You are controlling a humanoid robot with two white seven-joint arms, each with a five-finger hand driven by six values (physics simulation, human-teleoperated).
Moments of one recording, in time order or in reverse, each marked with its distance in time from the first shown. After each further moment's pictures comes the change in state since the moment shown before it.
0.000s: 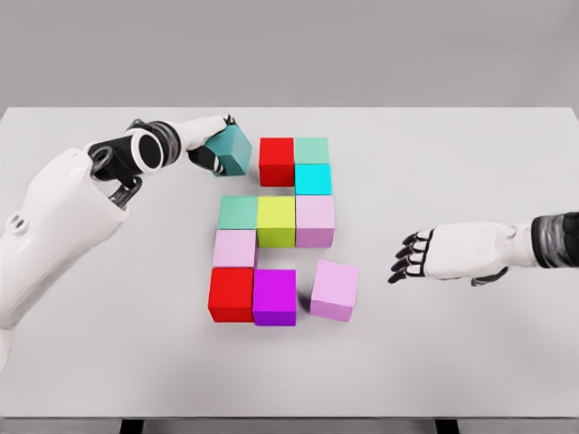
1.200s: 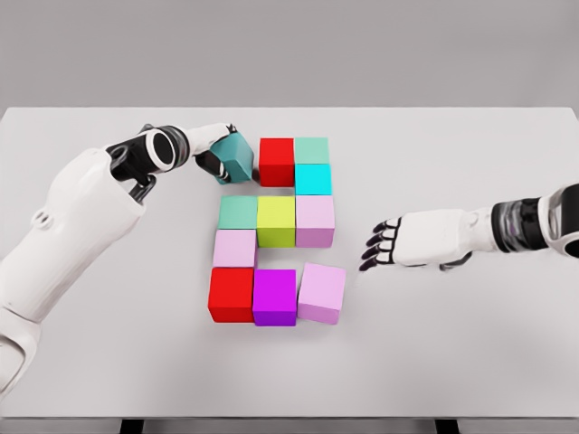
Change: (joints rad) left arm -0.005 -0.084 0.028 0.148 -0.007 0.000 0.000; right arm -0.077 0.125 0.047 0.069 0.047 0.000 0.000
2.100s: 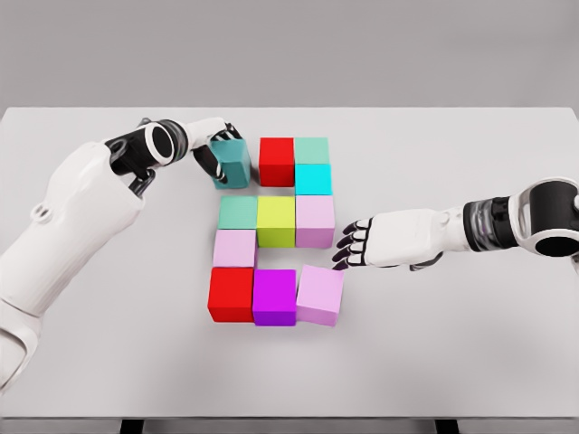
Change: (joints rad) left arm -0.021 -0.004 0.001 0.023 -0.003 0.000 0.001; right arm -0.005 0.083 -0.001 -0.005 -0.012 0.000 0.000
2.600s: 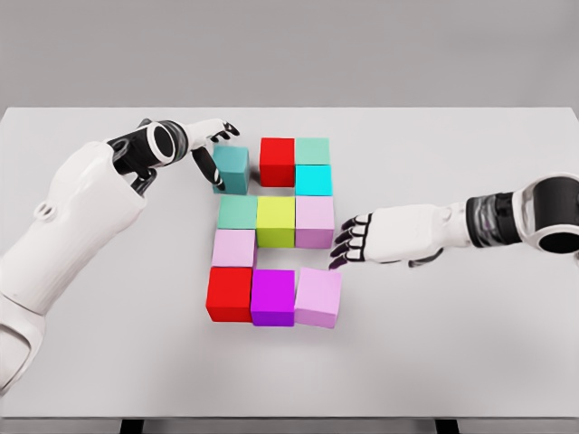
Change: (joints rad) left arm -0.005 -0.013 0.000 0.035 -0.008 0.000 0.000; right arm -0.006 -0.007 -0.019 -0.007 -0.029 0.000 0.000
